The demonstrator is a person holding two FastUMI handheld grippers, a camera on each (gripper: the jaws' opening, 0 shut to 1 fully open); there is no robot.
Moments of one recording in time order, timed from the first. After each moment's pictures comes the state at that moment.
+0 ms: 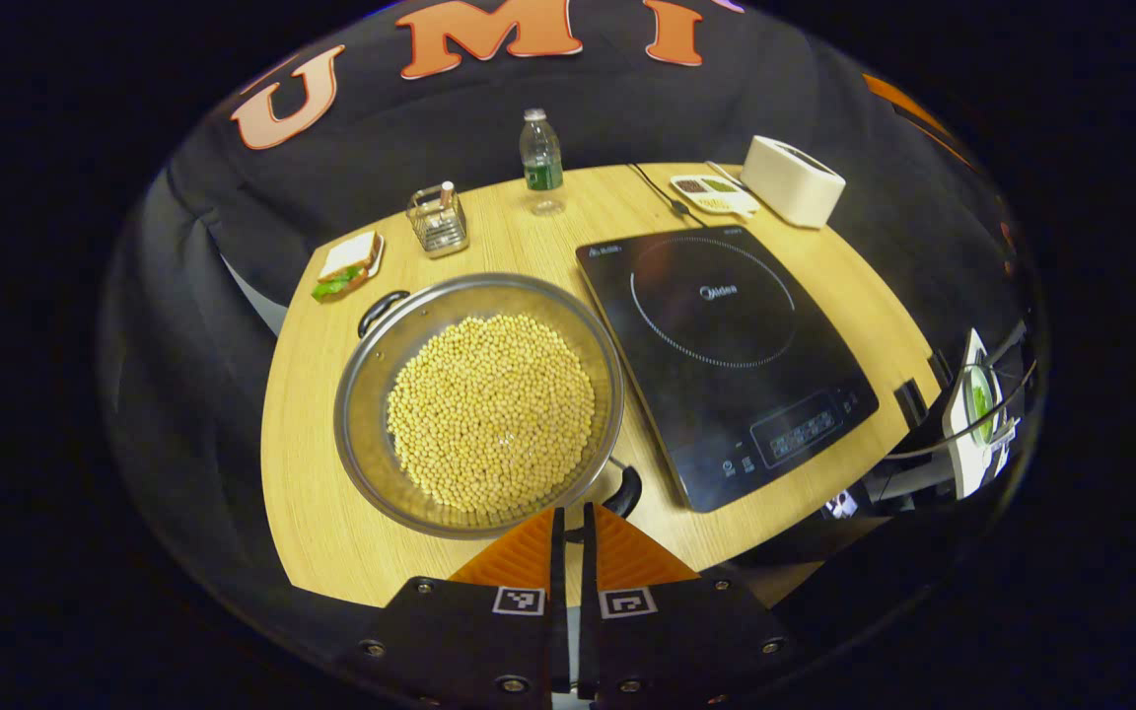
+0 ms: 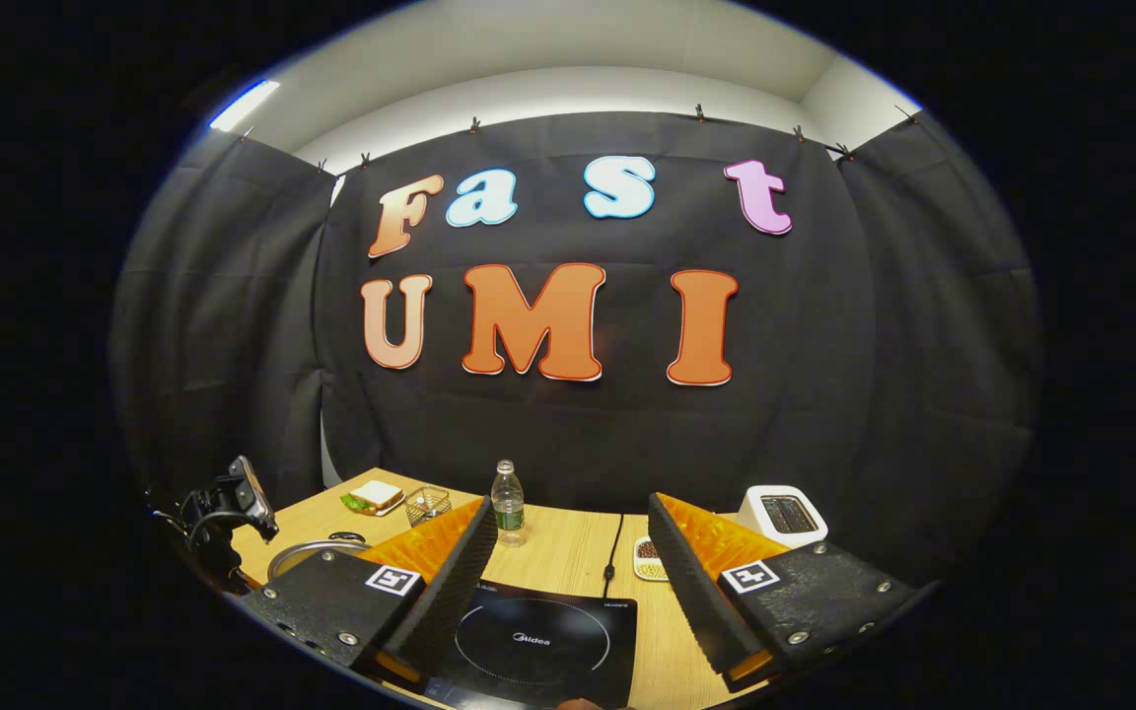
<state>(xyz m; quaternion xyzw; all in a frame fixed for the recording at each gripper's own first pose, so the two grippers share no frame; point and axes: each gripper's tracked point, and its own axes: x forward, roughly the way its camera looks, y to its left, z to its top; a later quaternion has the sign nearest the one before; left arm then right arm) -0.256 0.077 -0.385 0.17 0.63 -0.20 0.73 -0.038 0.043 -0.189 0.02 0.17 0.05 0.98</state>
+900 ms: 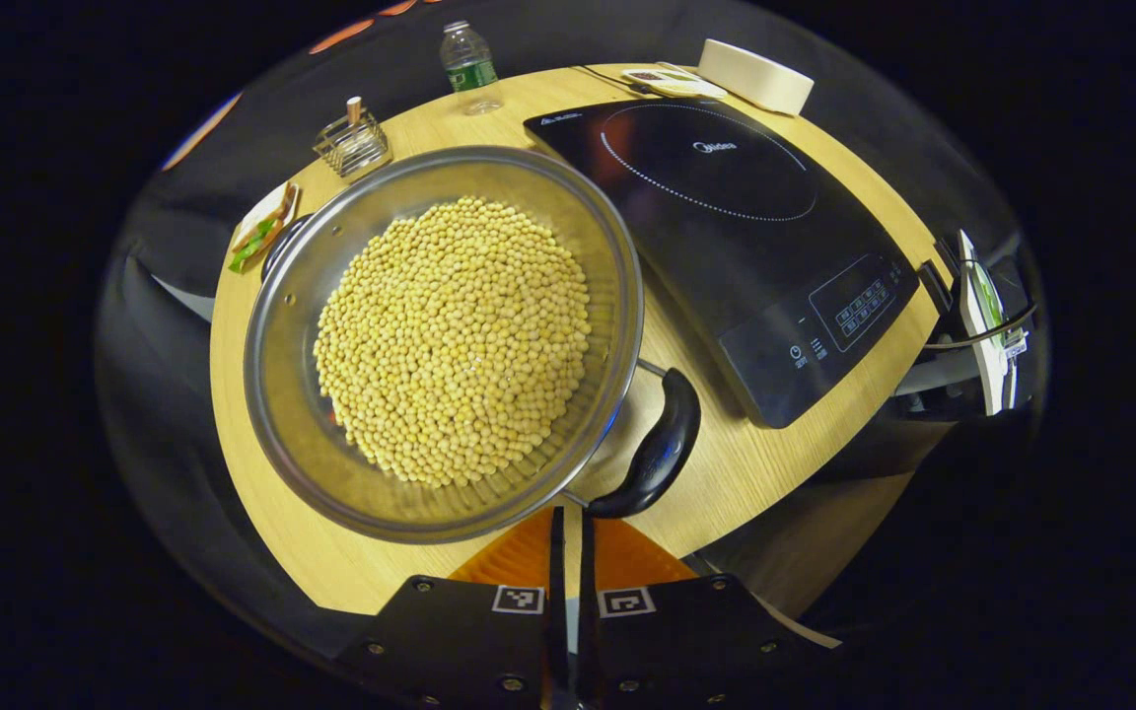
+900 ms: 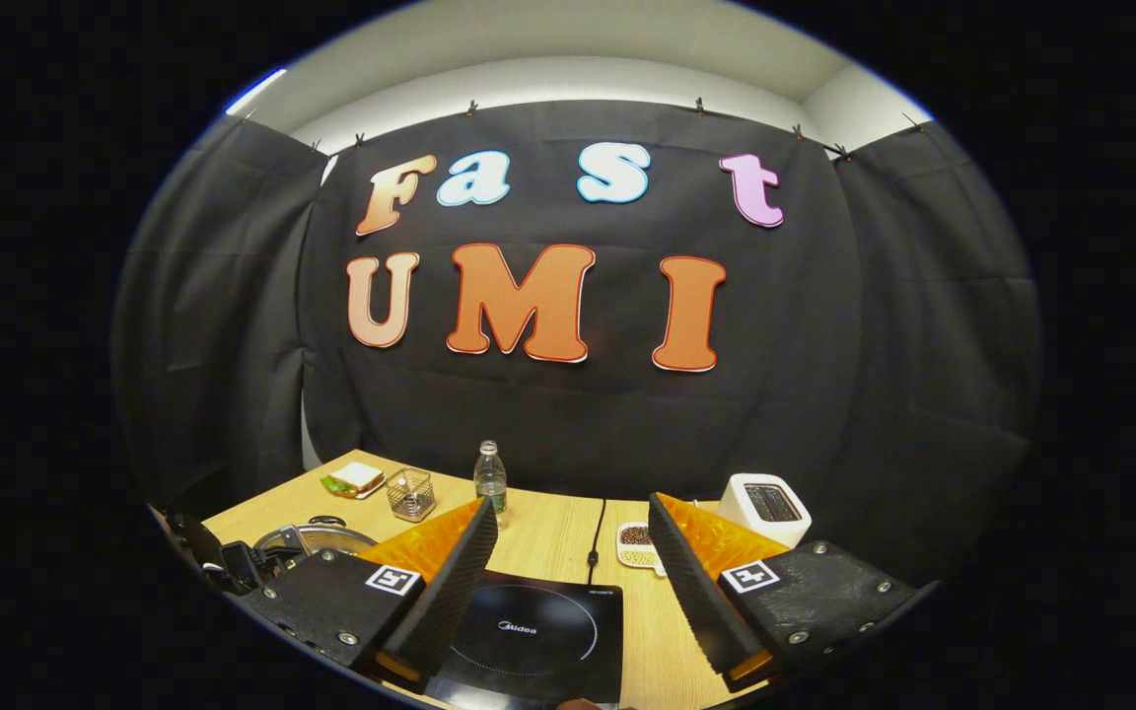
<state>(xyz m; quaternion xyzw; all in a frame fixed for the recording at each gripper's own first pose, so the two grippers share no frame) -0.286 0.105 -0.458 0.23 0.69 -0.27 0.63 -0.043 0.042 -0.204 -0.01 0.19 0.02 0.98</state>
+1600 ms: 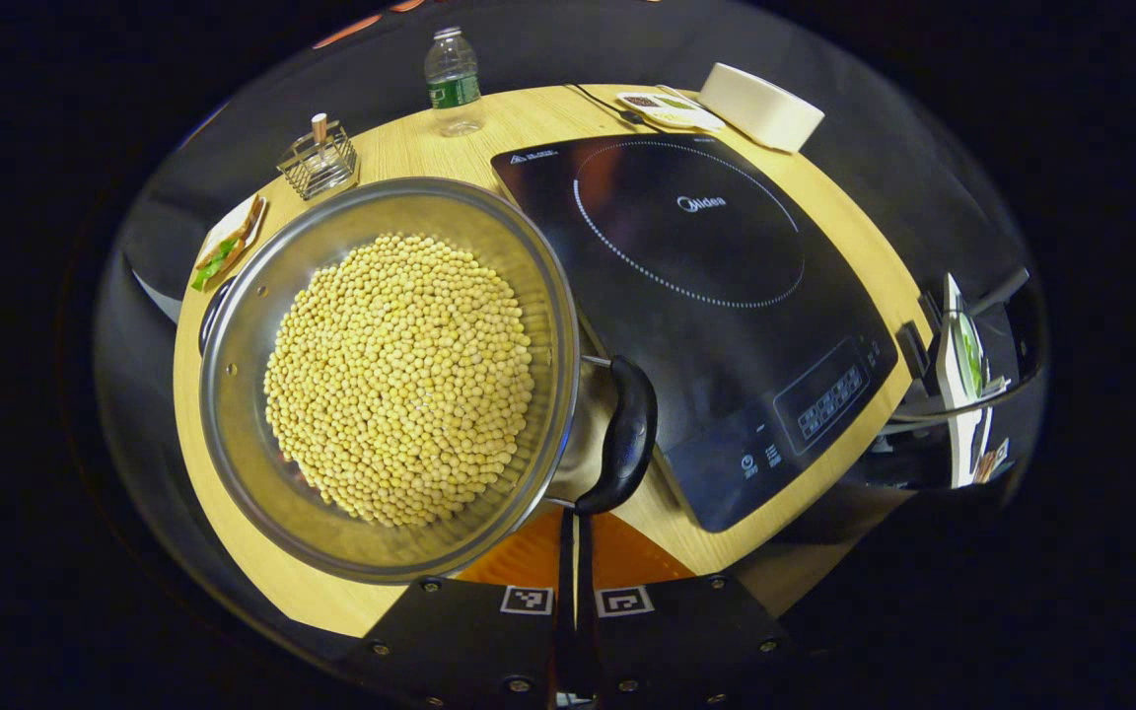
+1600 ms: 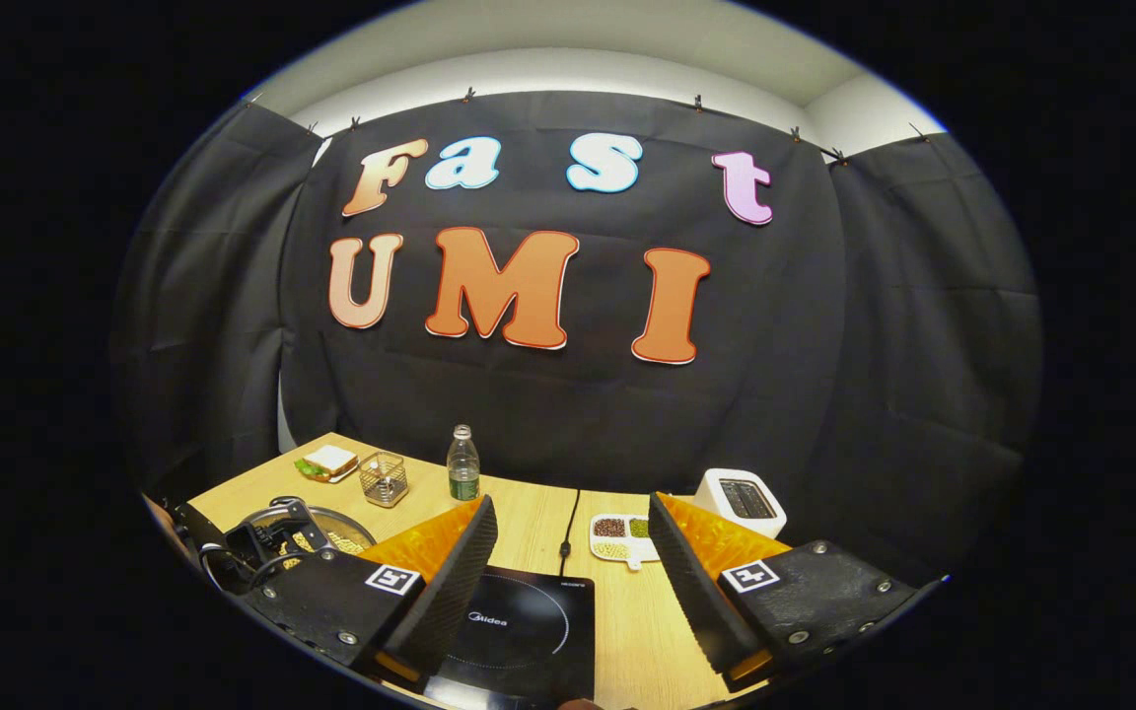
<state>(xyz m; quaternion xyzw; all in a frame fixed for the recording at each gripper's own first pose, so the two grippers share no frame) -0.249 0.041 -0.469 0.15 0.70 -0.27 0.65 -0.044 0.020 -0.216 -0.03 0.20 -0.01 0.98</state>
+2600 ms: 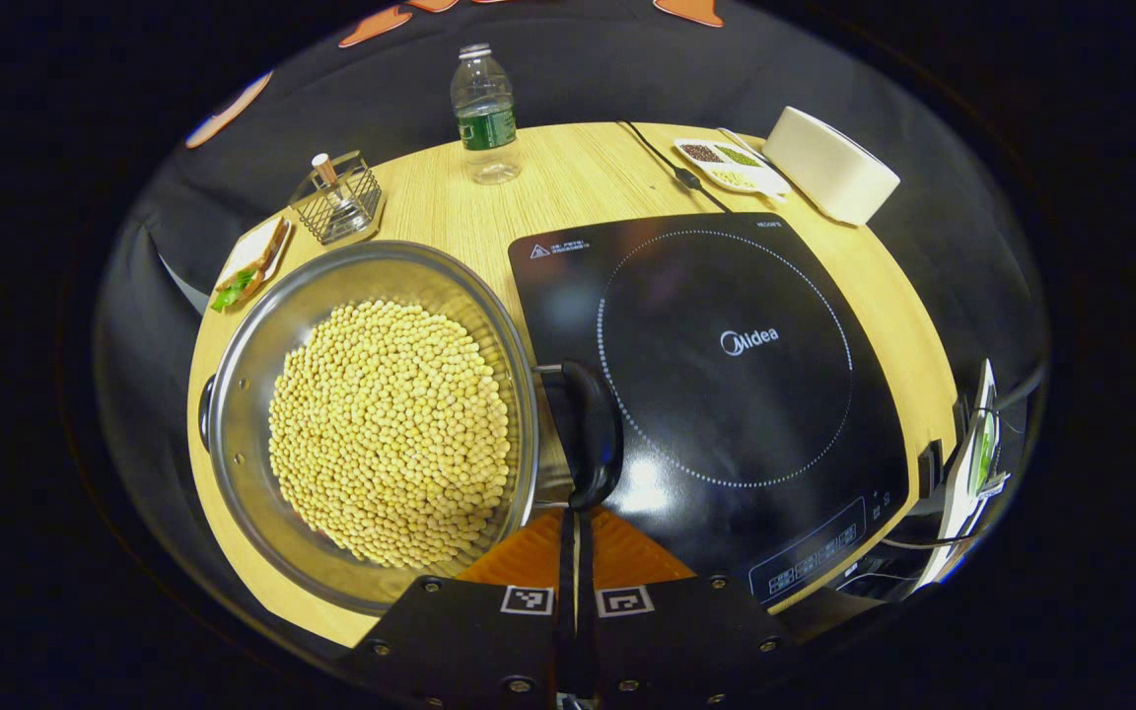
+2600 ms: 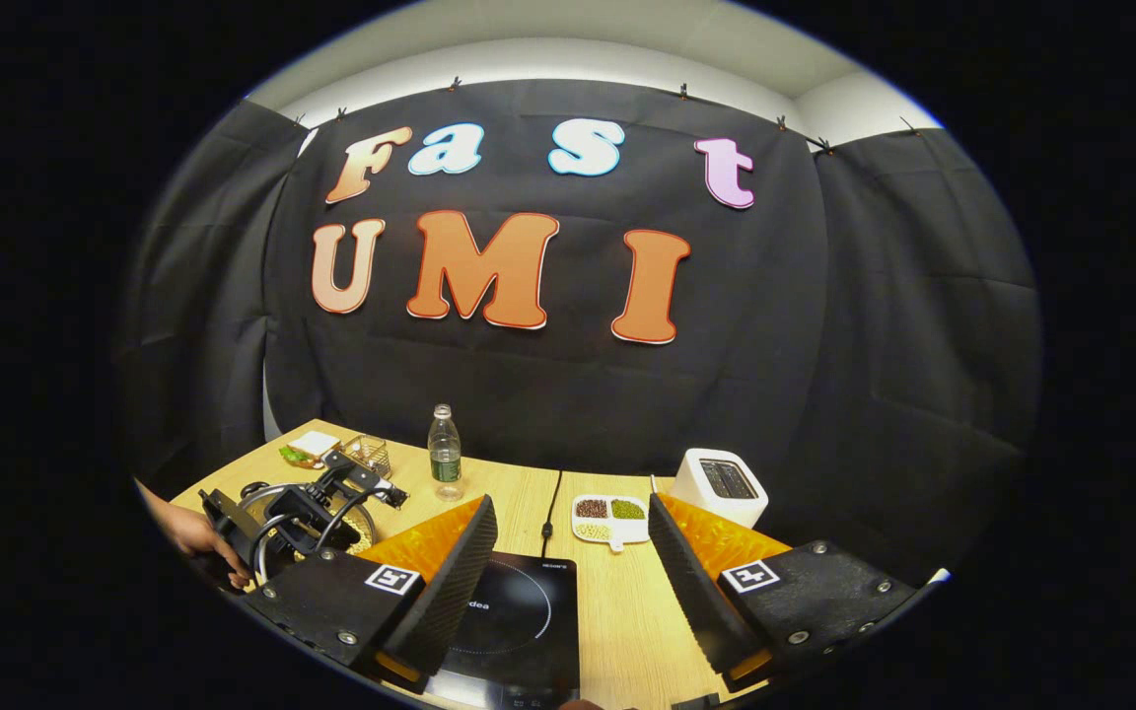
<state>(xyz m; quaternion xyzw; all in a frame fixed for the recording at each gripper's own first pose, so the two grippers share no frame) -0.173 -0.017 -0.496 0.14 0.67 -0.20 0.70 -0.063 0.004 -0.231 -0.03 0.23 -0.03 0.97</state>
